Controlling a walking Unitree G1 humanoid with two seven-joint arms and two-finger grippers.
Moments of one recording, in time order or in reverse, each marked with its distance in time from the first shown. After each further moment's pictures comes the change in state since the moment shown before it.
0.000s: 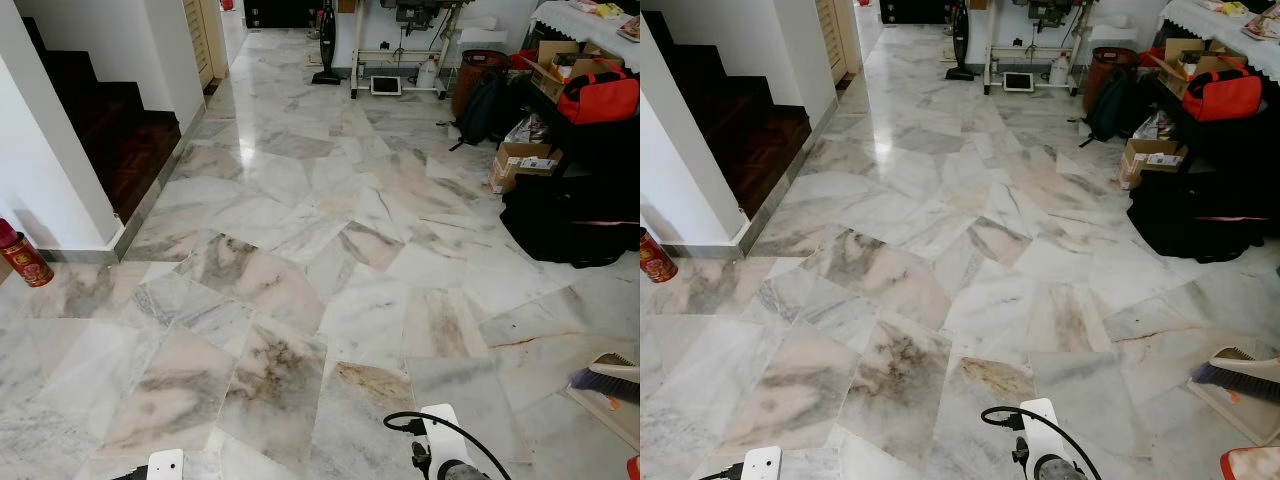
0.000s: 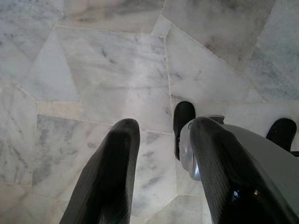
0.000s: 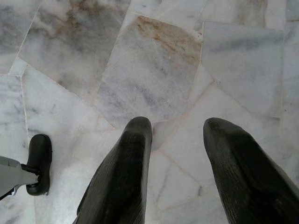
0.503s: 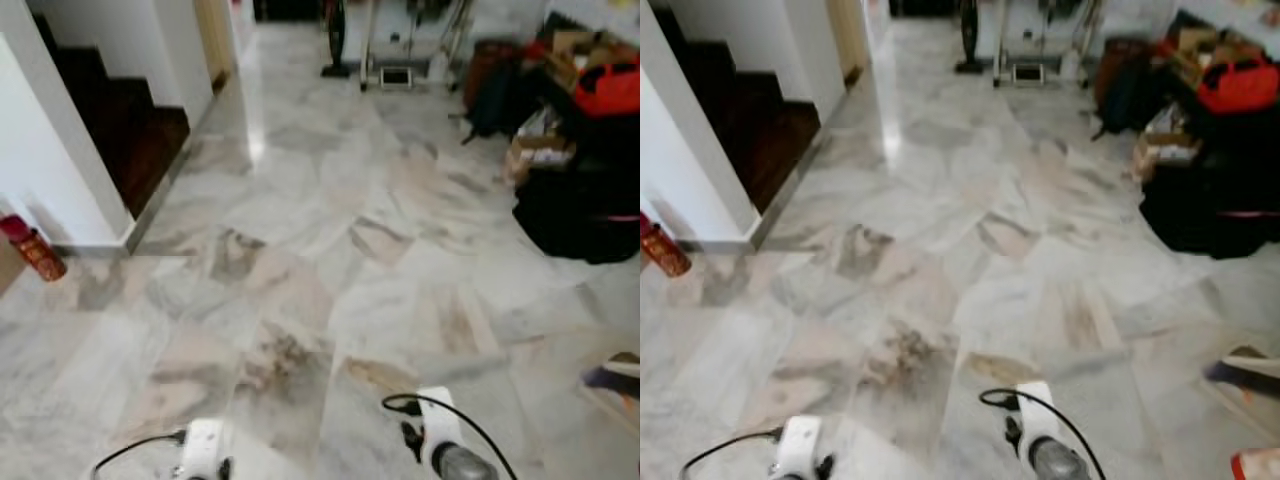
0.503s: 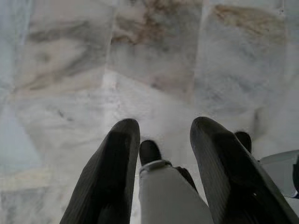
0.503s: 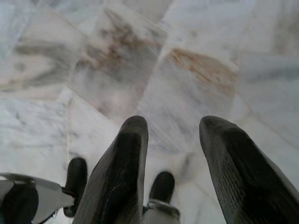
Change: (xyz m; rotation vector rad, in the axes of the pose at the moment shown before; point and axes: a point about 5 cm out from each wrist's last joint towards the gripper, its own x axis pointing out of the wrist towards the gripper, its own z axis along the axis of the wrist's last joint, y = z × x) left arm -0.003 -0.054 0.036 0.151 -0.198 -0.245; right arm 0.003 0.014 0.033 0.041 -0.129 0.143
